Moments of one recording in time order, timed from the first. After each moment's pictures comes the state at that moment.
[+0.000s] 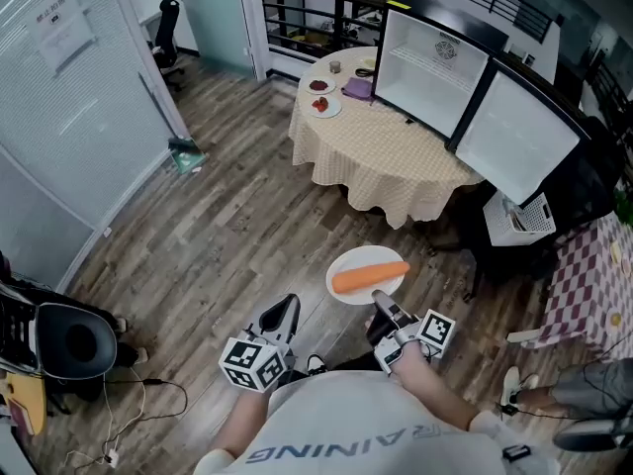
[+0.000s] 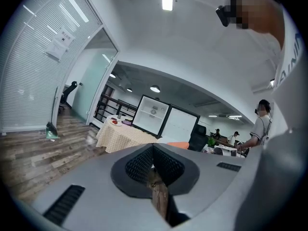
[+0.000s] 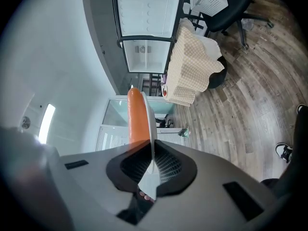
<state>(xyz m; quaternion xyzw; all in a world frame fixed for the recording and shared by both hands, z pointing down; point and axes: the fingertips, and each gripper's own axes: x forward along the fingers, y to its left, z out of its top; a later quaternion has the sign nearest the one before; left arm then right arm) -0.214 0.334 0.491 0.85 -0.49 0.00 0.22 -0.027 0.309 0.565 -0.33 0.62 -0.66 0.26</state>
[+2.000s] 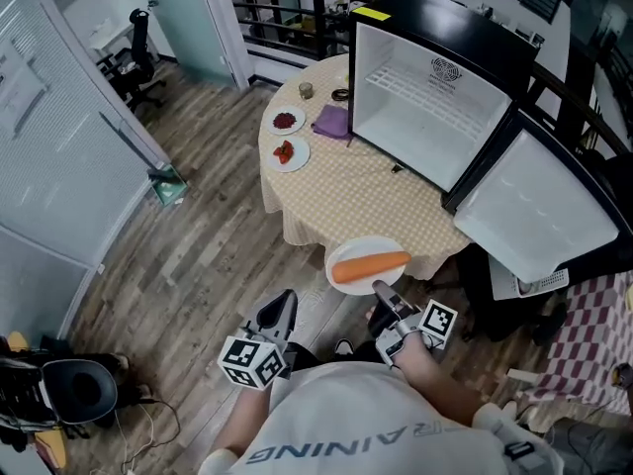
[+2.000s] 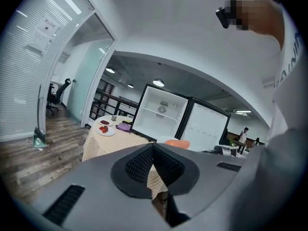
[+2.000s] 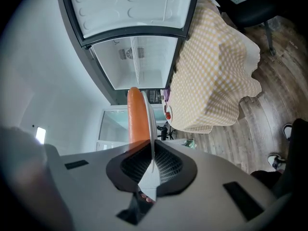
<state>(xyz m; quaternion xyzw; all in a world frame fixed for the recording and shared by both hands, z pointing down) -0.120 0.030 0.504 0.84 -0.50 0.03 0.22 0.068 0.003 0.583 -0.32 0.60 -0.68 0.27</state>
